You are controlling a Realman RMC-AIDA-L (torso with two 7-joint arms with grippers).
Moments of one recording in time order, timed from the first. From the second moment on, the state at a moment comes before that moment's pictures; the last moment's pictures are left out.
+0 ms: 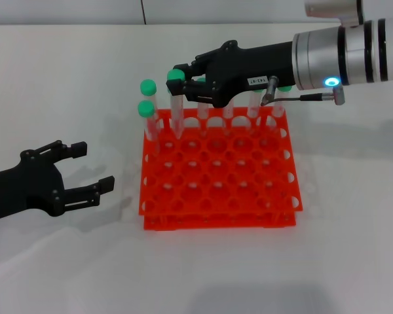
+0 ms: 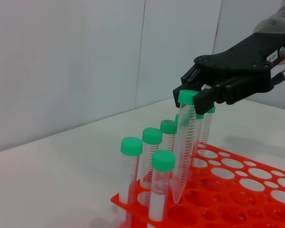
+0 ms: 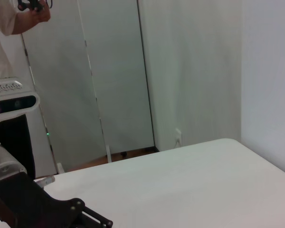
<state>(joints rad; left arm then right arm) -0.12 -2.08 0.97 0.98 1.73 1.47 -1.35 0.80 2.03 -1.46 -0.75 -1.51 -1.11 1.61</state>
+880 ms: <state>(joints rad) -0.13 -2.08 0.97 0.97 1.73 1.46 -1.35 0.81 2.03 -1.54 -0.75 -1.51 -1.05 1.61</state>
